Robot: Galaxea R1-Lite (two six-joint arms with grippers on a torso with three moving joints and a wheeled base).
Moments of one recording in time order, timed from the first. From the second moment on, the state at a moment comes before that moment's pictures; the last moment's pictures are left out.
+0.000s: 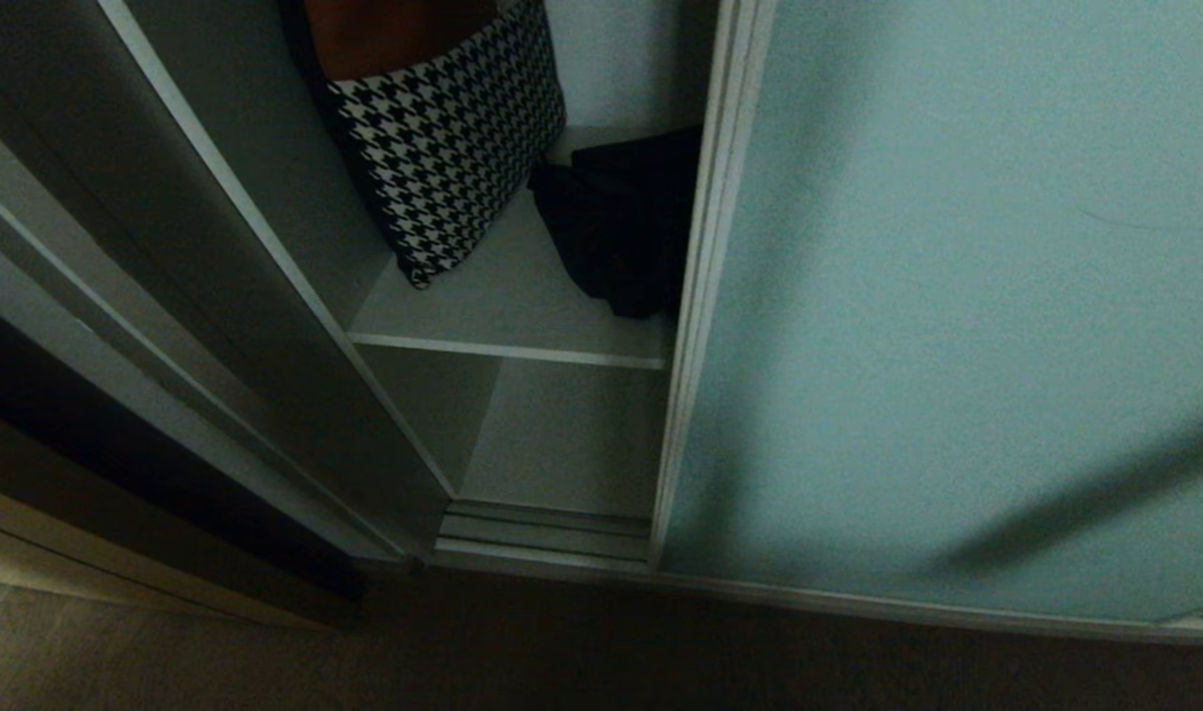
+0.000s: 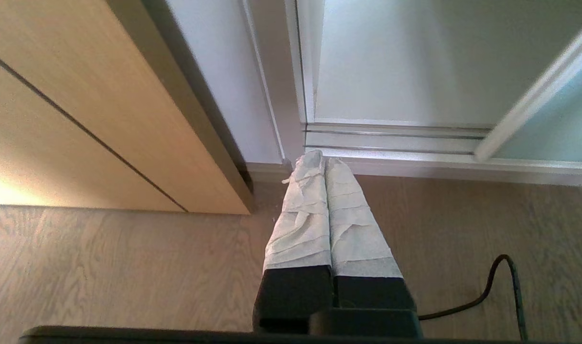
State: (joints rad) left arm 0.01 0.00 0.00 0.01 -0.04 0.10; right arm 0.04 0.76 -1.61 0.65 -0.07 0.20
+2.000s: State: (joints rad) left arm 0.01 0.00 0.00 0.01 -0.04 0.10; right arm -1.51 1.41 -1.93 0.22 -0.19 0.11
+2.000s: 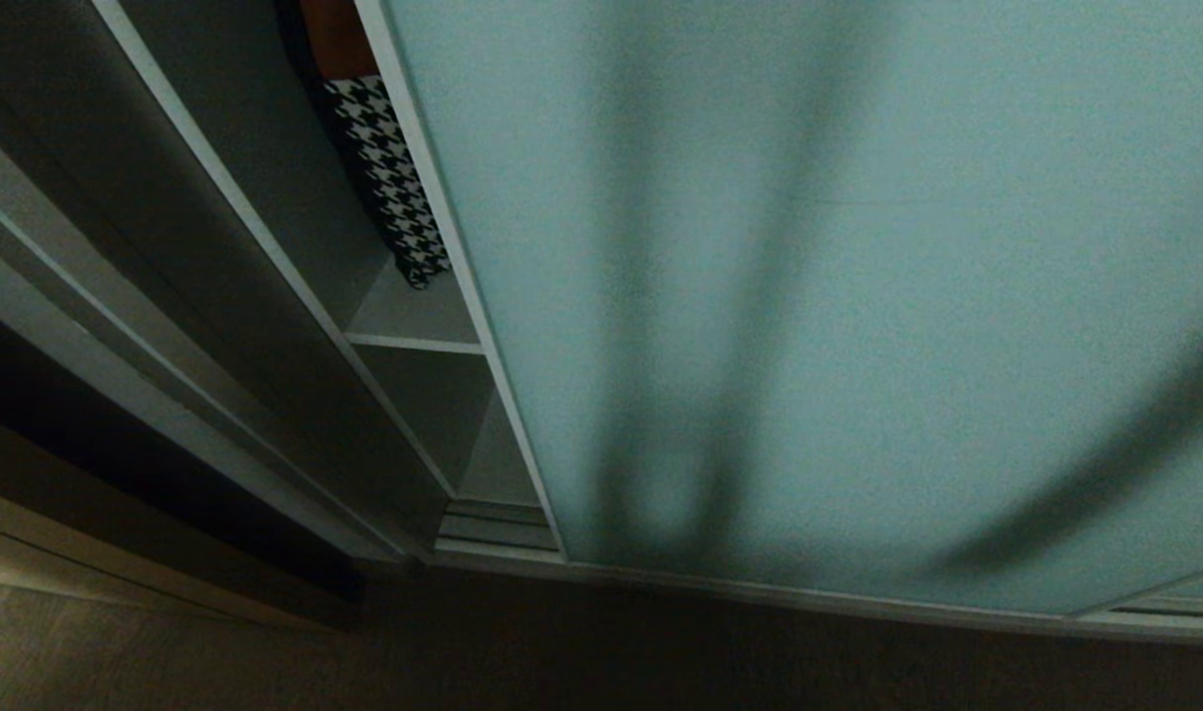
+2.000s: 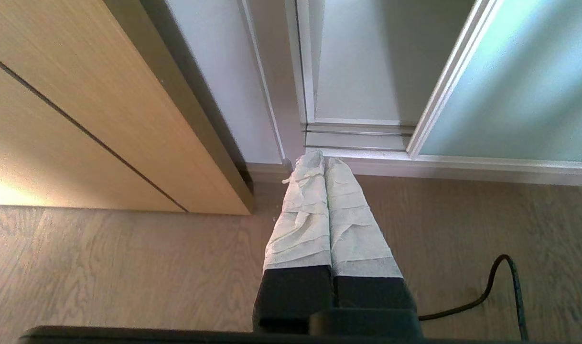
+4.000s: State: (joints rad) left arm 0.01 0.00 0.00 0.01 -0.04 0.10; right arm -1.64 1.57 -1.92 0.01 1.04 0.83
